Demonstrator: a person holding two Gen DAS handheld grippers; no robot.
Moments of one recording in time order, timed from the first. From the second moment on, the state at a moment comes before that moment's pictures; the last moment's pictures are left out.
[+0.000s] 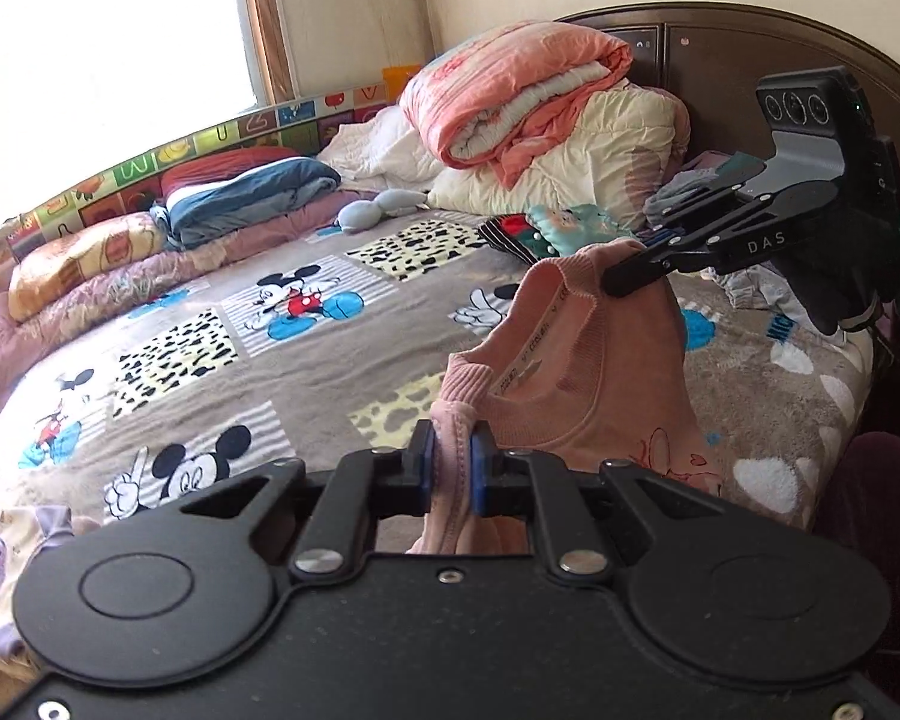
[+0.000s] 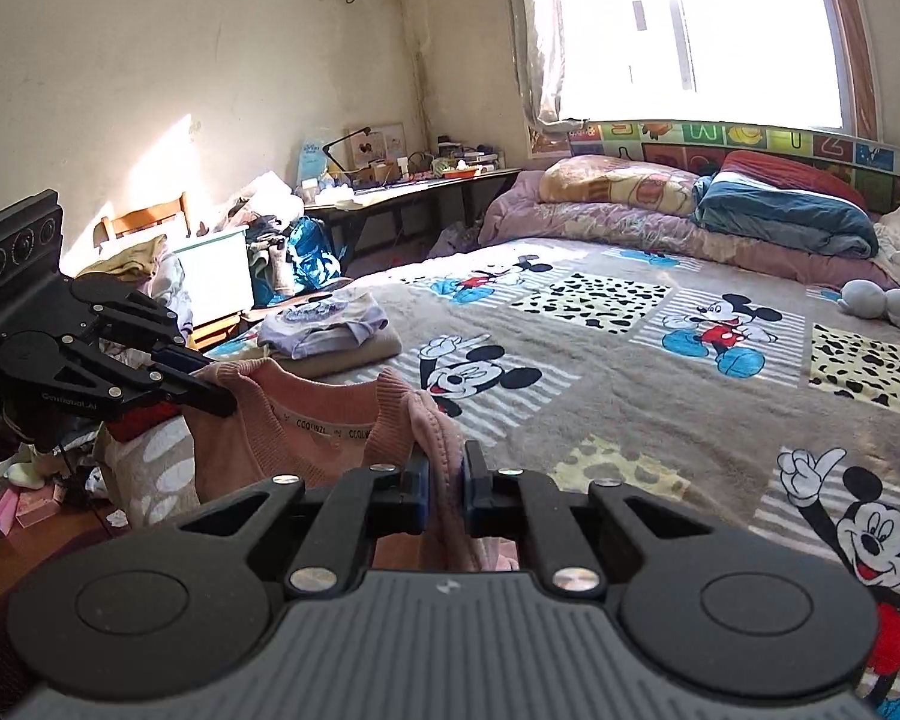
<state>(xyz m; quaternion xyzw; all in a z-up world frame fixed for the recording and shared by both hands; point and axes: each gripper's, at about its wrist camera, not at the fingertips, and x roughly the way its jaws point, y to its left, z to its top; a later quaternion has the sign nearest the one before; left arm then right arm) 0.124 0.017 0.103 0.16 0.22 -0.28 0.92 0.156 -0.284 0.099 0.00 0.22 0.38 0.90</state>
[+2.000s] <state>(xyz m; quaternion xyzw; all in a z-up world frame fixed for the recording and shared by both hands) 0.212 -0.012 0.016 0.43 0.16 -0.24 0.86 0.270 -0.197 0.038 -0.25 0.21 0.35 0.88</state>
